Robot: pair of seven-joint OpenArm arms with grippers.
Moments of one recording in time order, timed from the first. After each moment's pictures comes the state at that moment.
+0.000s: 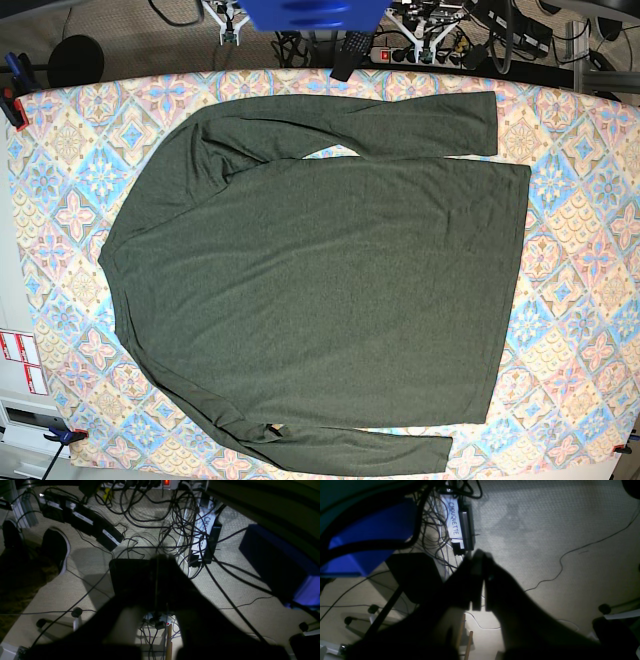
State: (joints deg) left arm 9.2 -0.9 -1.3 8.4 -0.7 0.7 -4.5; right arm -10.6 -1.2 5.1 5.3 -0.6 1.4 7.2
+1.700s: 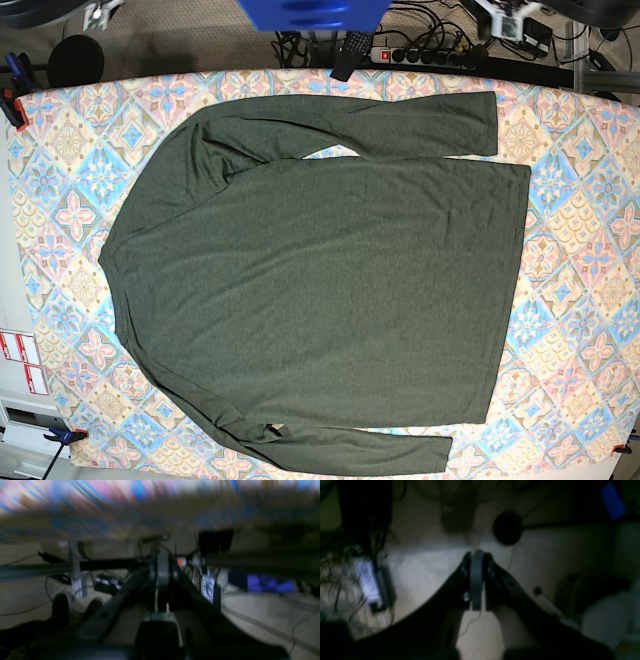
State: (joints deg) left arm 61.2 -20.1 -1.5 95.8 -17.2 1.4 -3.0; right arm -54.8 7.7 23.5 83.1 -0.5 1.4 -0.4
